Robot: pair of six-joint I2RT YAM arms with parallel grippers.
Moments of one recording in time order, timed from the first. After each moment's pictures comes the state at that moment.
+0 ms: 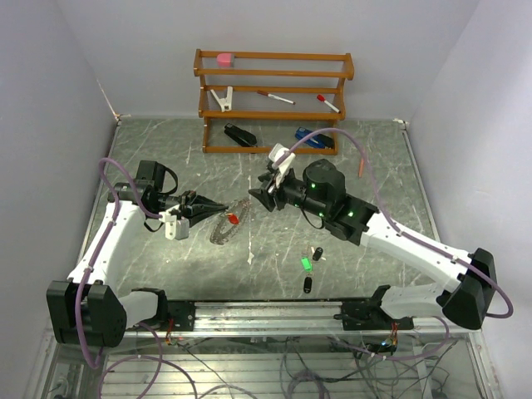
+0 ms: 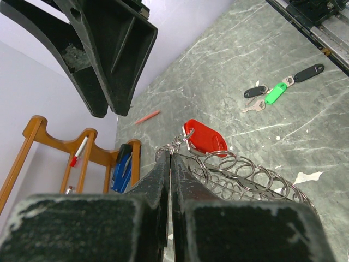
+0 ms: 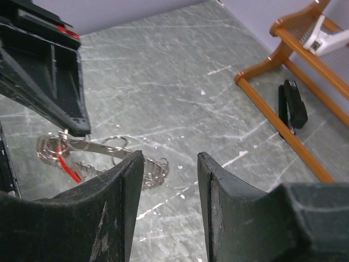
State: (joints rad) left arm -0.10 1.18 0.97 -1.07 1.51 2.09; right arm 0.89 1.26 1.07 0.01 -0.10 -0.13
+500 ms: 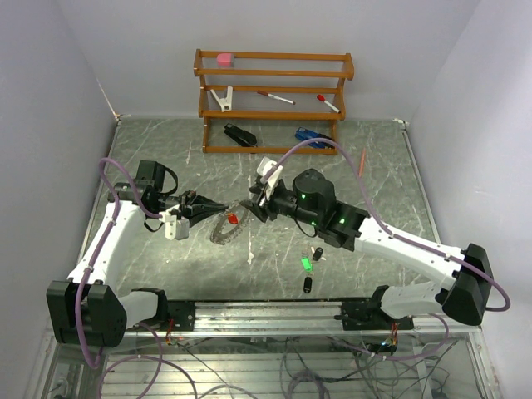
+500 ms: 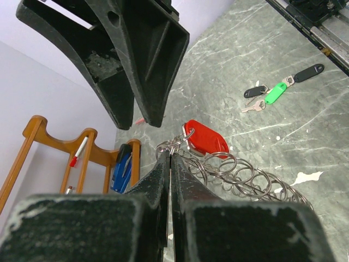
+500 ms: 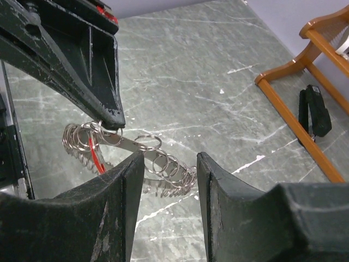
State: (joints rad) left arm -0.10 1.18 0.97 -1.07 1.51 2.09; right arm 0.98 1.28 1.04 0.06 -0.09 -0.16
